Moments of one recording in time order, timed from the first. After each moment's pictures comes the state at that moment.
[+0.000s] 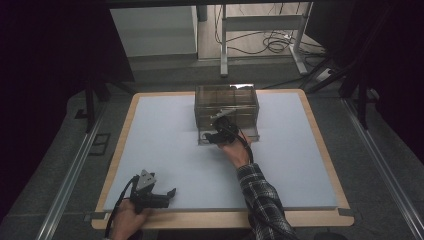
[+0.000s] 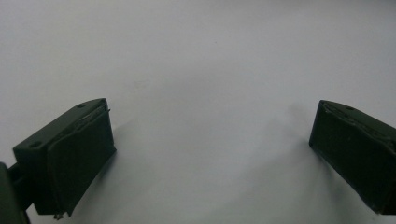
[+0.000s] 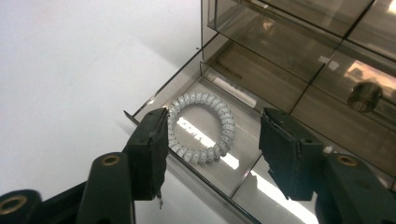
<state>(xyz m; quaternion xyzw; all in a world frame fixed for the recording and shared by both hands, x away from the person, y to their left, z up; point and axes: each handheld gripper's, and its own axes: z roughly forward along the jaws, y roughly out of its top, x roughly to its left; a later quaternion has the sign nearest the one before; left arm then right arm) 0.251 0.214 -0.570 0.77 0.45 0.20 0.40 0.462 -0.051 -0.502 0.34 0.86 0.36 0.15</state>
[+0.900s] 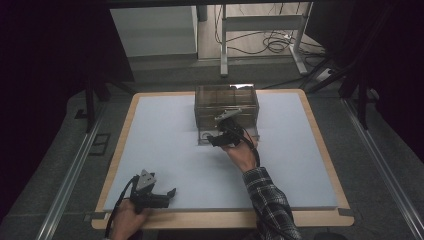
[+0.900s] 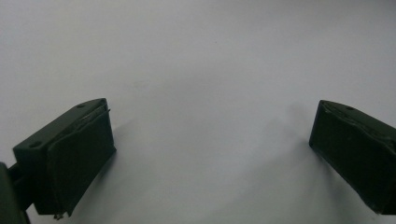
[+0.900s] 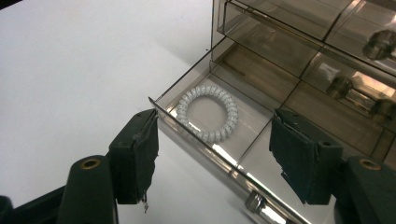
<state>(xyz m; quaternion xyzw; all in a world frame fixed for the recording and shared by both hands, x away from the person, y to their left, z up) 0.251 0.214 -0.570 0.78 0.45 0.20 0.40 0.443 -0.067 -0.484 0.33 0.86 0.37 0.14</state>
